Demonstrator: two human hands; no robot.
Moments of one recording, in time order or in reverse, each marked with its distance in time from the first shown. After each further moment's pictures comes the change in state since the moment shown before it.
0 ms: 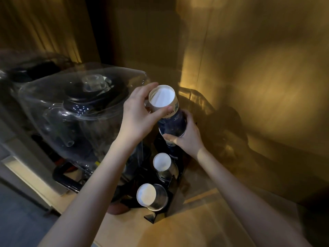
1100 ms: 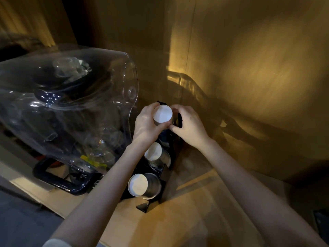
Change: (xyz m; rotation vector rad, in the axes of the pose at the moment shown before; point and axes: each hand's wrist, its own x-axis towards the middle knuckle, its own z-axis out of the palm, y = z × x) left_hand -0.024 -0.068 0.085 0.098 -0.228 -0.127; right_hand -0.004 0.019 -0.024 -0.517 -0.056 -0.083
